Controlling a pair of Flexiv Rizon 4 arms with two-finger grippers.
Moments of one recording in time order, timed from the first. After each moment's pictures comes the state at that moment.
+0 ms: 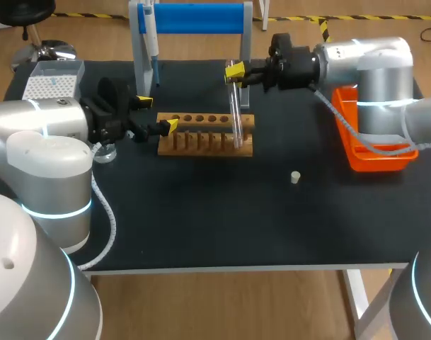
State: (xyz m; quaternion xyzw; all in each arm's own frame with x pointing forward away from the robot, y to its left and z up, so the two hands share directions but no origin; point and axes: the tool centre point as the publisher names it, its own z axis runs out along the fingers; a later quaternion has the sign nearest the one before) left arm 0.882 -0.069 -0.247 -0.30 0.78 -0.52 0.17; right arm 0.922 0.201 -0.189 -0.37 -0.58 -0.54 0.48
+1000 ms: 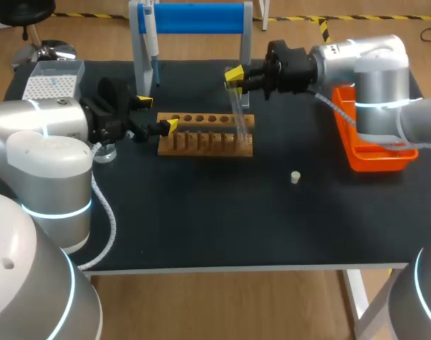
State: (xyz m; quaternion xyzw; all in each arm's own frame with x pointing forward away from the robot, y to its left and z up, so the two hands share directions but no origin) left arm 0.882 -0.069 -0.247 -0.30 0.78 -0.52 0.17; right arm 0.925 0.200 -0.204 -0.42 -0.57 -0.48 0.52
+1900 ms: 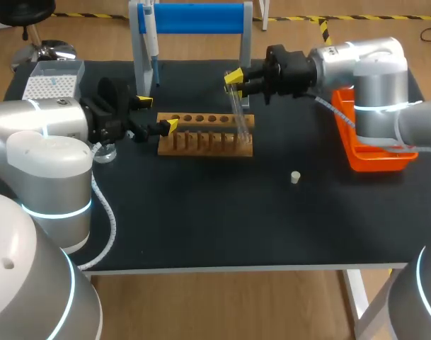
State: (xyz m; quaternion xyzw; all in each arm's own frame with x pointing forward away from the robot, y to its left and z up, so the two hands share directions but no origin) left arm 0.882 -0.069 -0.247 -0.30 0.78 -0.52 0.17; right arm 0.921 0.201 -0.208 -0.44 -0.55 -0.45 0.54
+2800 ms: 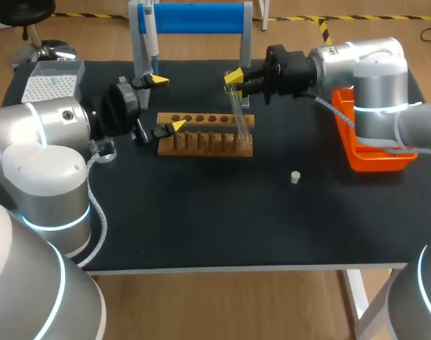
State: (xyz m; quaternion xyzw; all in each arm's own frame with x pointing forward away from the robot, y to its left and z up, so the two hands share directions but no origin) left arm 0.875 -0.094 -0.207 -0.01 0.78 -0.52 0.34; right arm 0.921 0.200 -0.208 -0.44 -0.55 -0.45 0.54
